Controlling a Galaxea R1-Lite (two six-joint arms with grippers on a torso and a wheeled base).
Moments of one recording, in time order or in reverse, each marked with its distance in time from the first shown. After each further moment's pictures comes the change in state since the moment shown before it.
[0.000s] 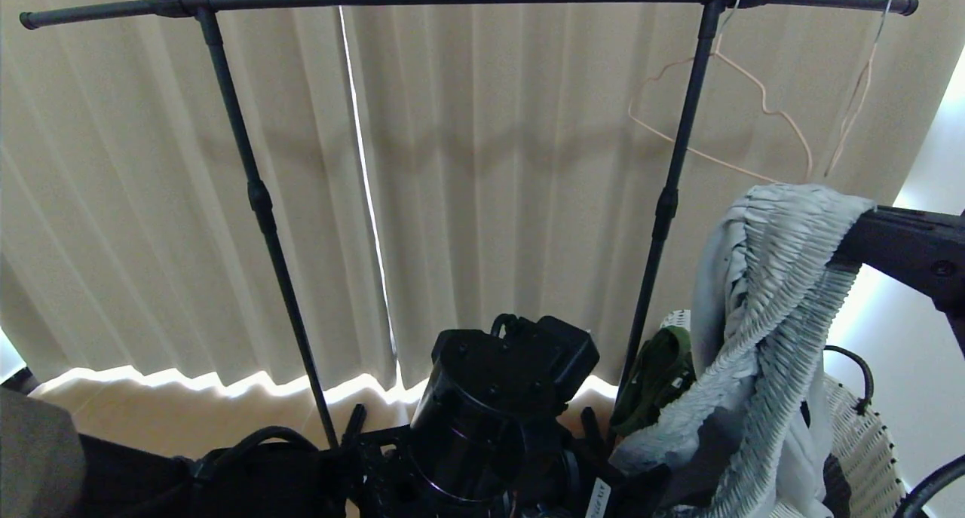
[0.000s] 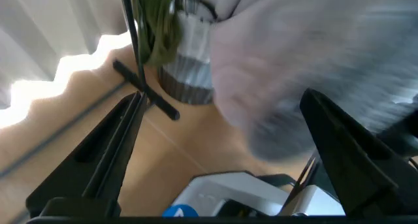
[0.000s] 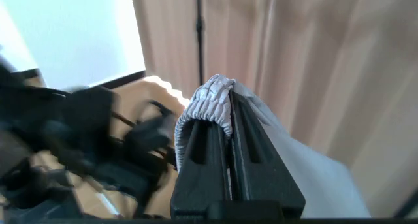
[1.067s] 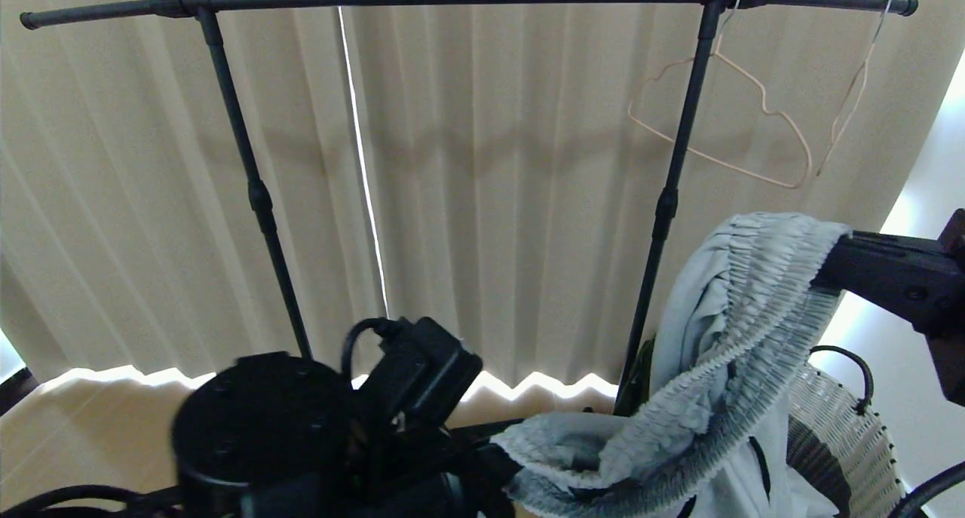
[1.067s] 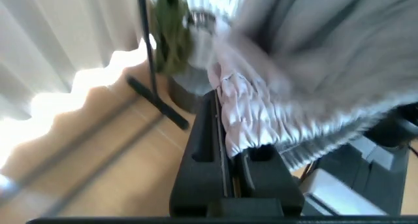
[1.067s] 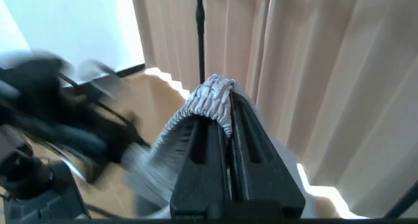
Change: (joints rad) left arm 0.049 -0.280 0.322 -0.189 -0.006 0.100; right arm -0.012 0.015 0.027 0.013 -0.006 -0.005
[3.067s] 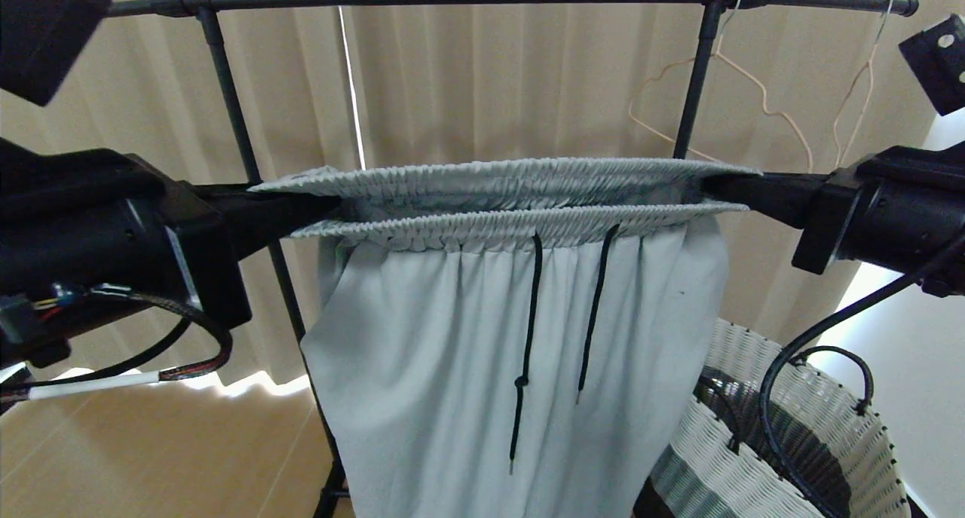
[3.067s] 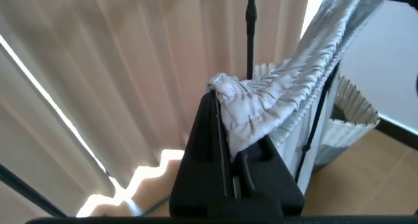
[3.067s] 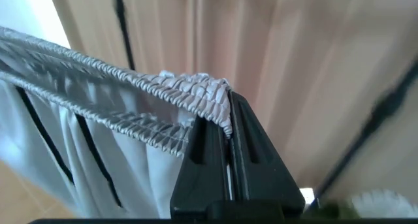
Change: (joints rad) left arm 0.338 -0.360 -0.403 0.571 -0.014 0.220; right arm -0.207 0.214 -0.194 0.051 -0.051 -0.078
